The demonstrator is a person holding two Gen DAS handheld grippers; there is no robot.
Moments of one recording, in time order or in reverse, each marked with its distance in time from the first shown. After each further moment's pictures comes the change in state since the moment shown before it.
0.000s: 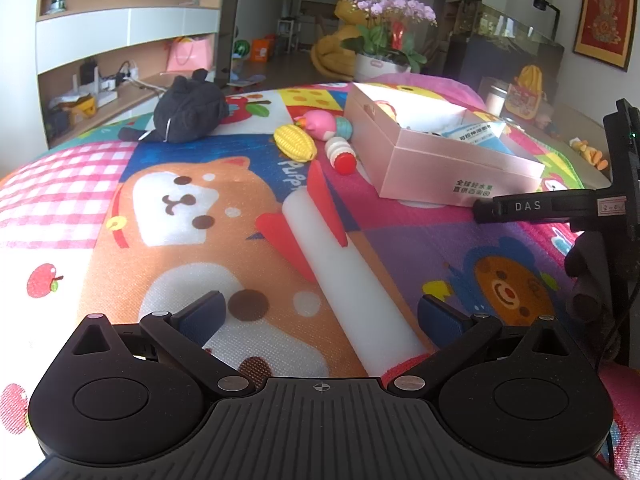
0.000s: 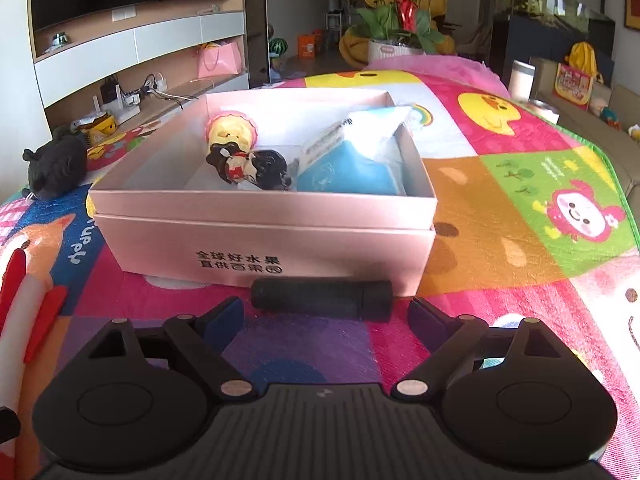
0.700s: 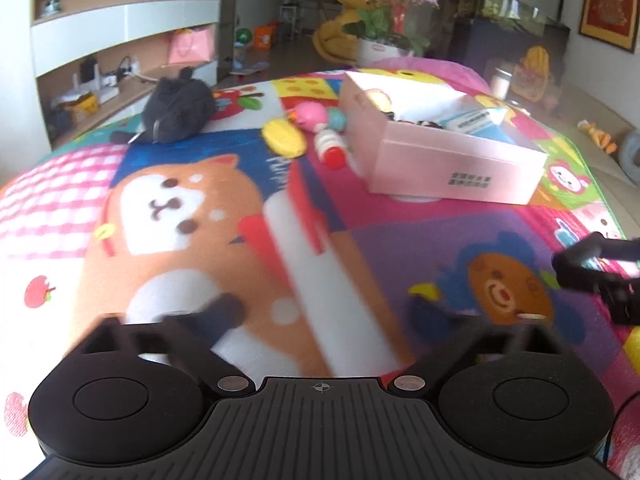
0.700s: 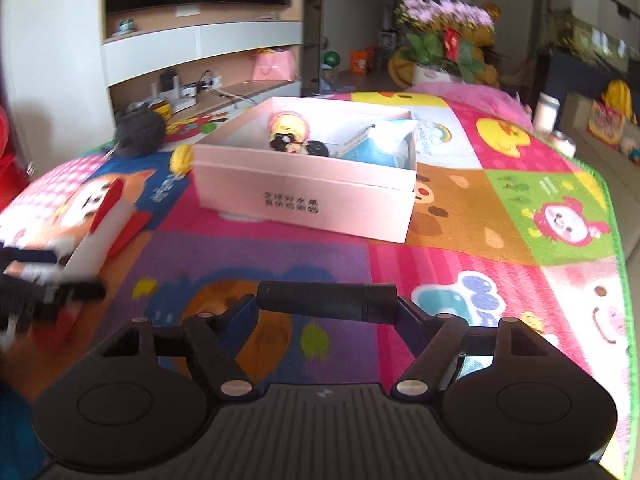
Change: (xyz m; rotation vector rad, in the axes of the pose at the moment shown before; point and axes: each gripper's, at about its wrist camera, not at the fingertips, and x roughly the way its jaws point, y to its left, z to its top) left arm 0.008 -0.023 0.015 0.037 0.055 0.047; right arm -0.098 -0.017 -0.052 -0.161 -0.049 0.119
